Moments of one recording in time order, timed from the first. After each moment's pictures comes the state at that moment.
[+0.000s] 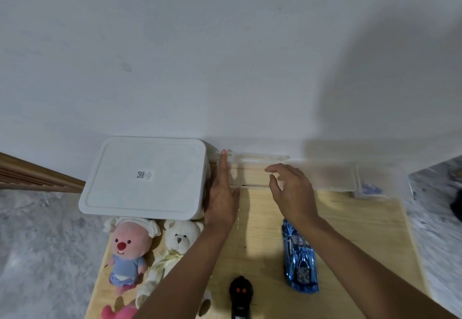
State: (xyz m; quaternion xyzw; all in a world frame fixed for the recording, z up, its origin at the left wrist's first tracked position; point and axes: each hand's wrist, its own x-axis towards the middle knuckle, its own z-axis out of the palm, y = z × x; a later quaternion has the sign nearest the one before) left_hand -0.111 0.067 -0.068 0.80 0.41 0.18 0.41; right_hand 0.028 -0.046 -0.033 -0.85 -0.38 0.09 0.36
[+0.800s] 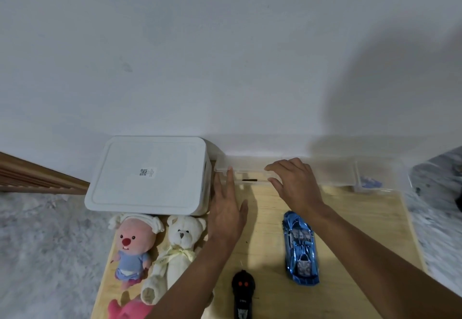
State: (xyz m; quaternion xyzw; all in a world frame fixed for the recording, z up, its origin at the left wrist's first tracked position) left_hand -0.132 0.030 -0.046 0.86 0.43 0.04 0.28; right_hand 0.054 -0.055 -0.054 -0.83 -0.52 -0.01 0.21
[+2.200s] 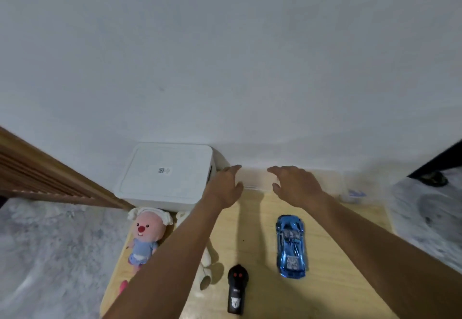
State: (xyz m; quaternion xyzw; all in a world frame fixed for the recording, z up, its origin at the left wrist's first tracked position) left_hand -0.113 0.074 0.021 0.89 0.37 -0.08 0.25; right_hand 0.056 -0.069 0.033 -0.83 -0.54 0.15 0.03
